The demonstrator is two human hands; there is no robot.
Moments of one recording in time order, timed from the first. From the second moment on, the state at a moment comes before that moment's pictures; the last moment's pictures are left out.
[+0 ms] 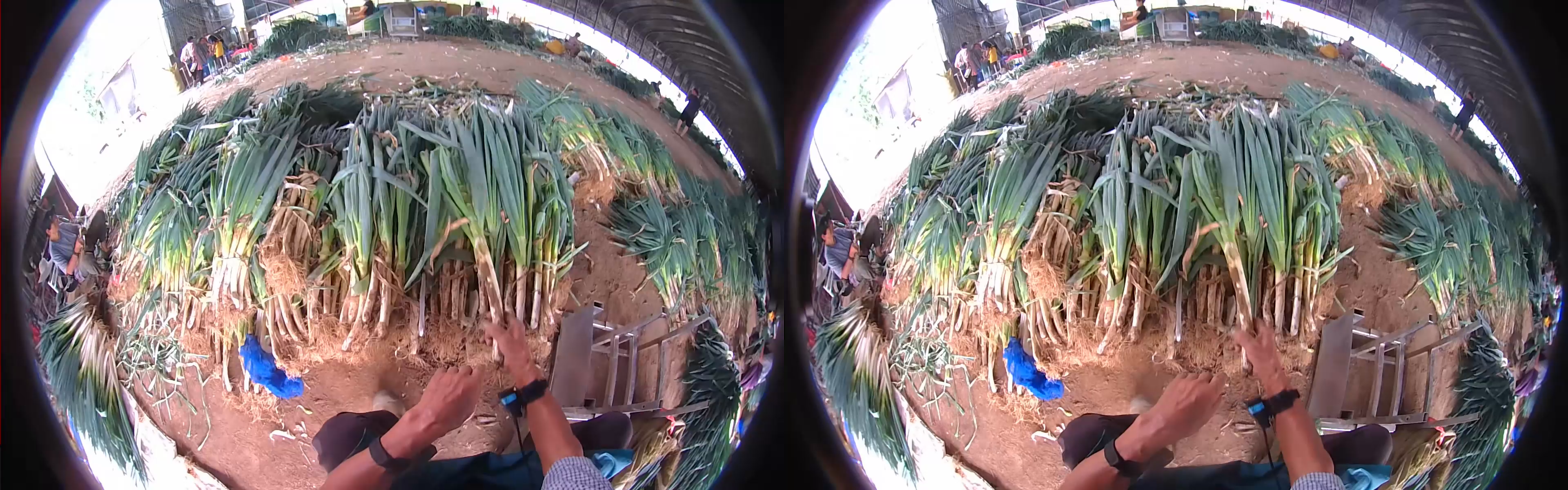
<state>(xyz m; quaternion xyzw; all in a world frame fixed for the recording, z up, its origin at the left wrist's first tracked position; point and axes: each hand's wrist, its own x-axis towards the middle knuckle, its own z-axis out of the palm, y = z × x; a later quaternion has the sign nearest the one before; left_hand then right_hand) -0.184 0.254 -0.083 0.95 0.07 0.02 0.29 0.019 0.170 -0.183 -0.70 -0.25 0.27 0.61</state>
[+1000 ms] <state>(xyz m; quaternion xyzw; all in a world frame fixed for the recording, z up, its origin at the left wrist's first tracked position) -0.200 0.283 -0.065 0.87 0.20 0.30 0.34 -0.031 0.248 -0.093 -0.48 -0.18 0.38 0.77</state>
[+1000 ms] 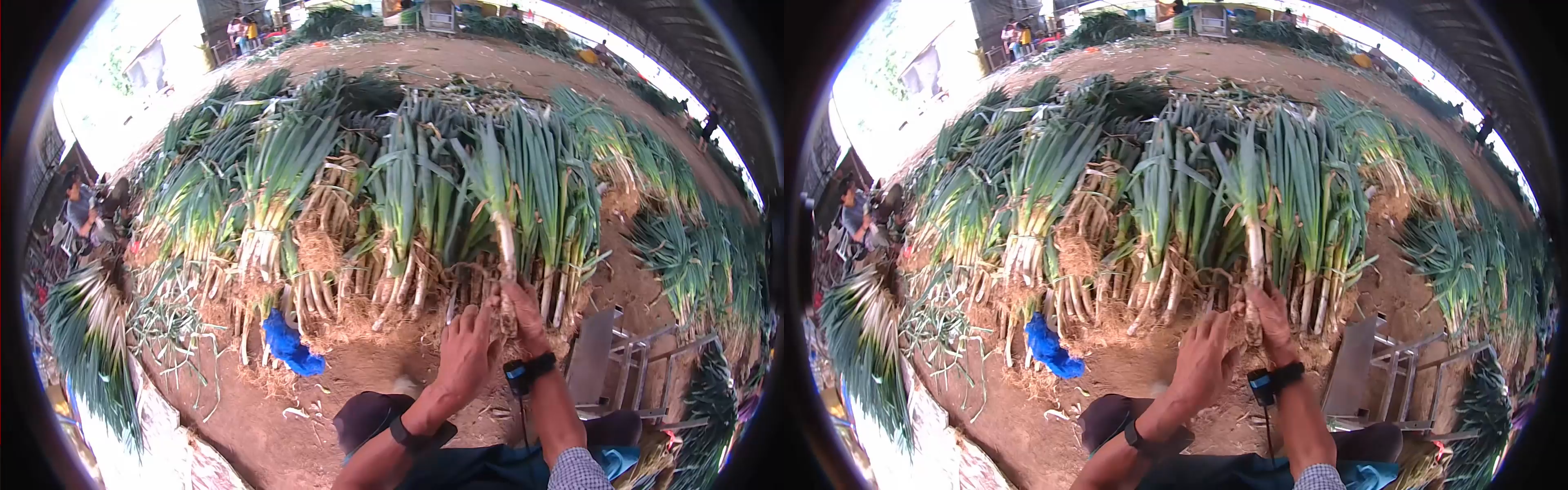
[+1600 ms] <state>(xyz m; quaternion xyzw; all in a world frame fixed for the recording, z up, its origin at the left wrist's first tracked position) -0.263 0.471 -0.263 0.31 0.51 0.24 0.77 -0.059 0.243 -0.155 -0.73 -0.48 0.32 0.37</state>
